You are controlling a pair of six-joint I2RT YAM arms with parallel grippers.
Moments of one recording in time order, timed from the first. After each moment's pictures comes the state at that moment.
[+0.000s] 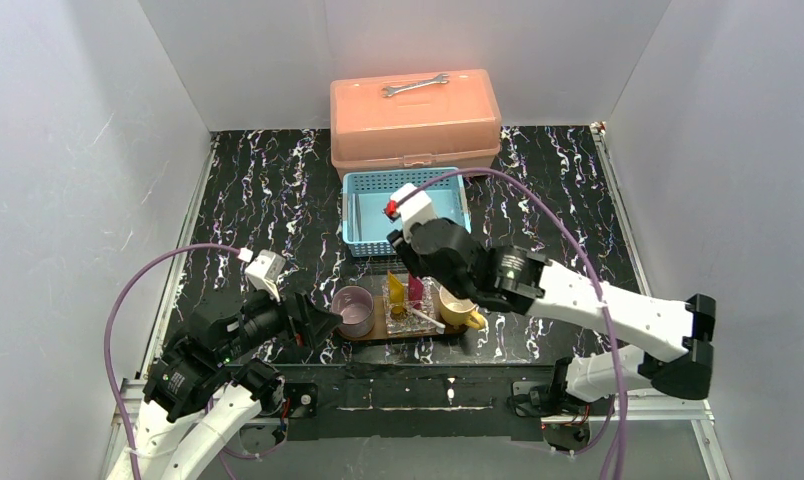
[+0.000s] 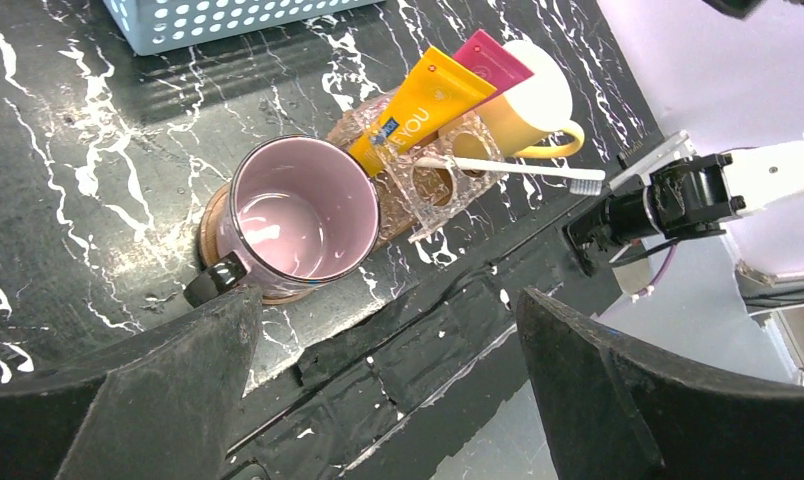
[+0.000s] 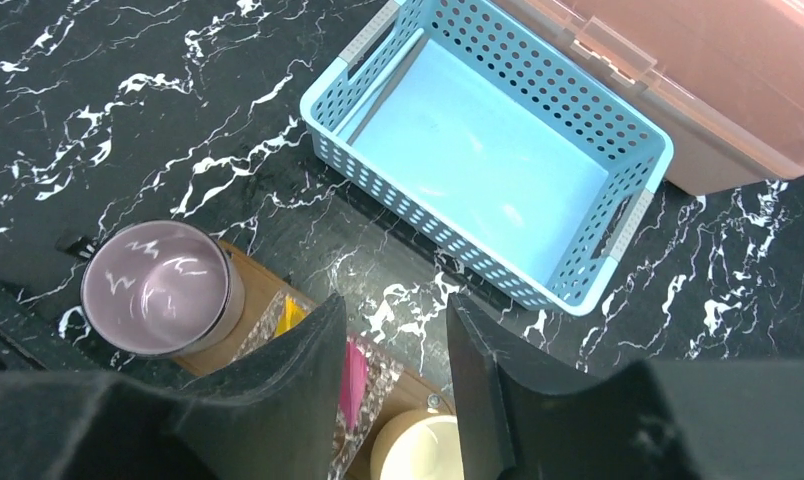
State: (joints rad) left arm -0.56 0.29 0.74 -0.85 0.23 -0.45; right arm 1.26 1.28 1.31 -0.53 0.58 0.10
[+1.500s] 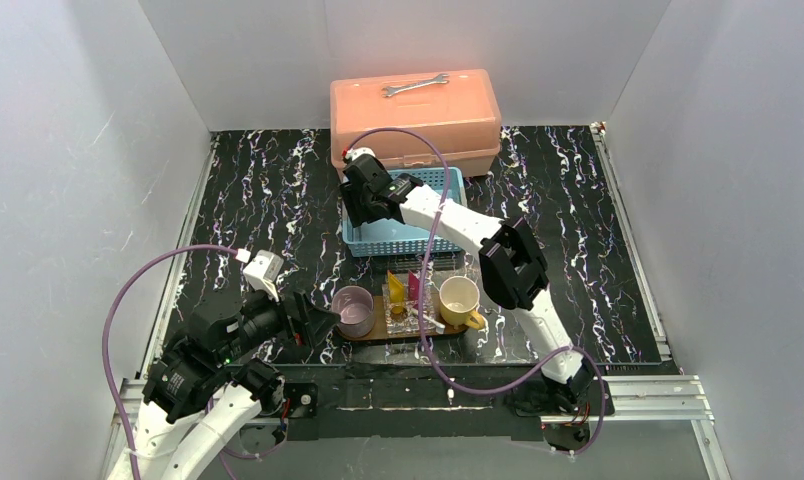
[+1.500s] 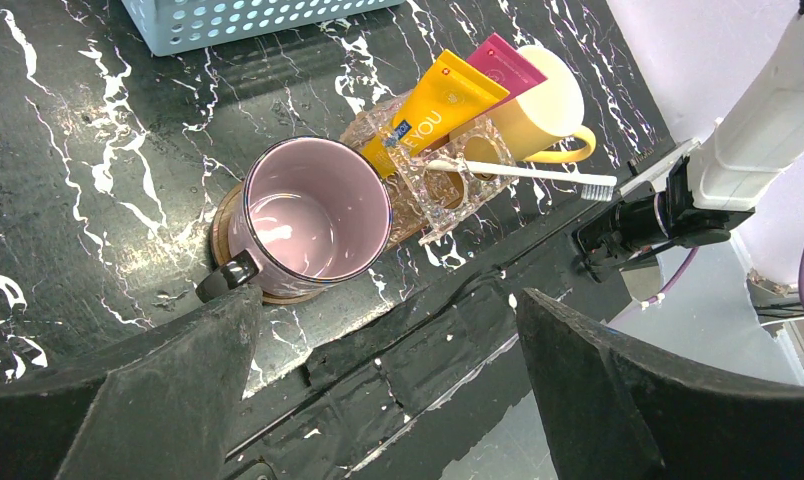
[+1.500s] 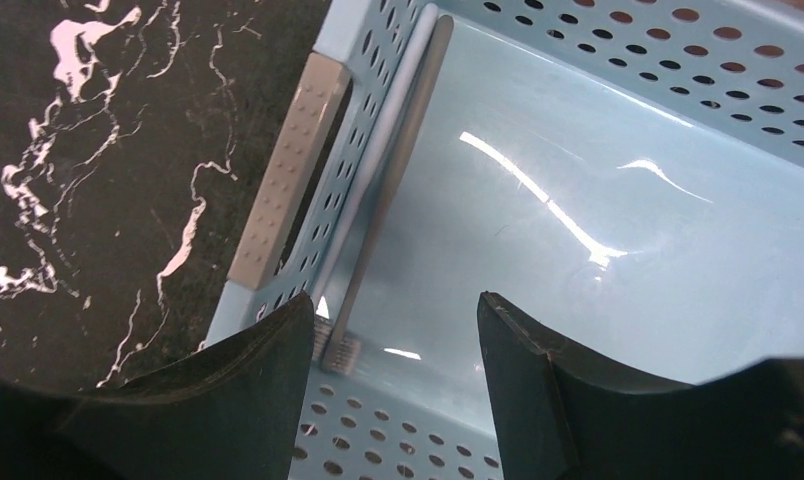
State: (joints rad) left arm -0.56 0.28 0.74 -0.87 0.20 -0.45; right arm 0.89 2.25 2.02 -0.59 0.22 0.32
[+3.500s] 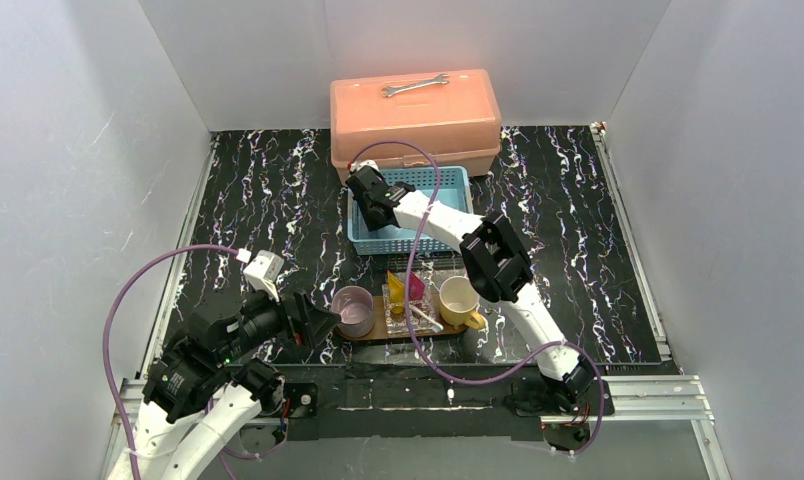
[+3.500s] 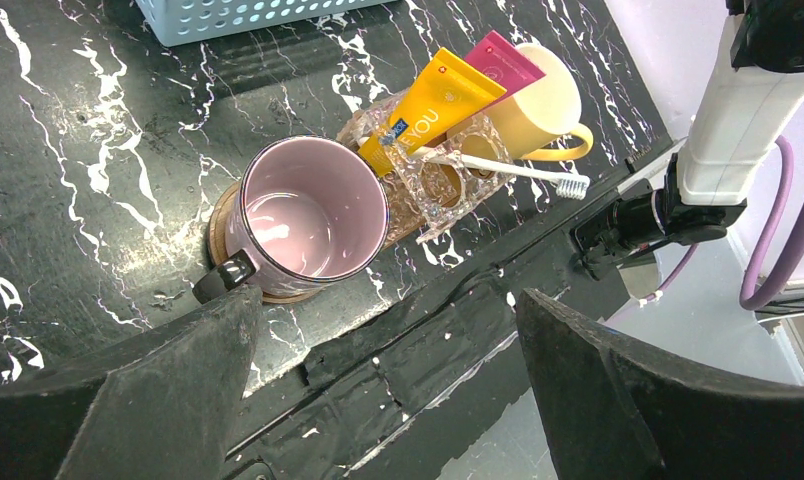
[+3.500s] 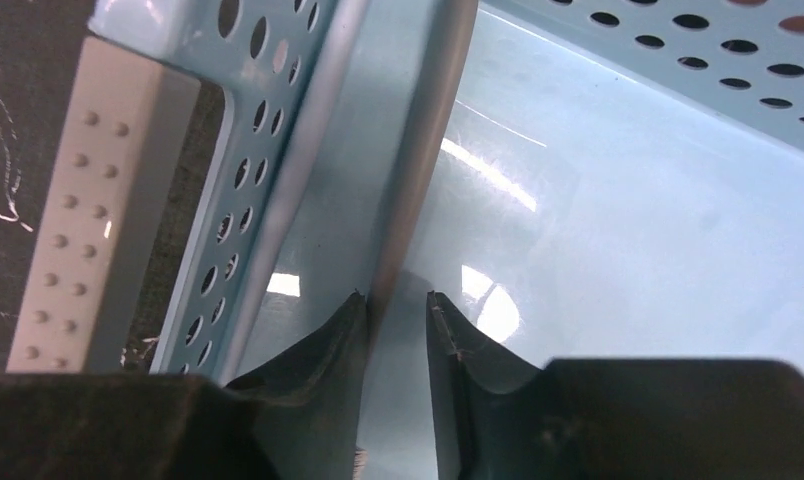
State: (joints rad) left arm -0.56 0.28 0.74 -0.87 0.20 -0.45; right arm 0.85 2.43 2.07 -0.57 0.30 0.27
